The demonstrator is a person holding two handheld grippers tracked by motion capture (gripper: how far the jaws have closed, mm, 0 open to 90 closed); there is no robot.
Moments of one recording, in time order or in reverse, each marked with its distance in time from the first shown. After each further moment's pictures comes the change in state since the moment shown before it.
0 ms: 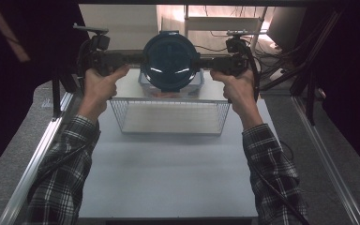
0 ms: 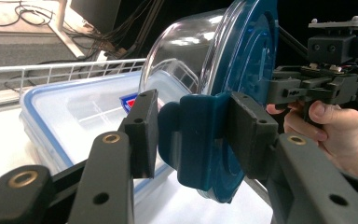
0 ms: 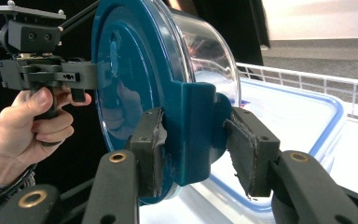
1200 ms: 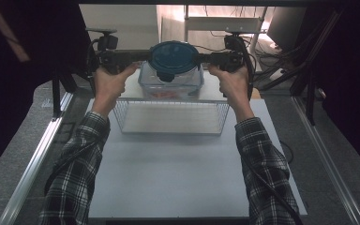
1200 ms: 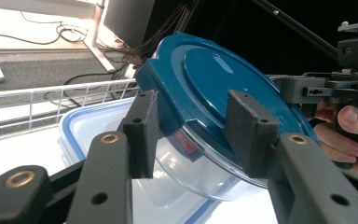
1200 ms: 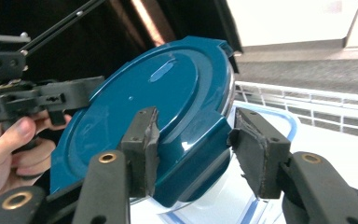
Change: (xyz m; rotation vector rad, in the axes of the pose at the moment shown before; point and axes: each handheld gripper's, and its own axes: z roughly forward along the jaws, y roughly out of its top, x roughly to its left) left arm 0.011 -0.002 0.022 -0.061 0.122 0.025; right arm -0.021 0.006 0.018 -0.044 -0.106 0.066
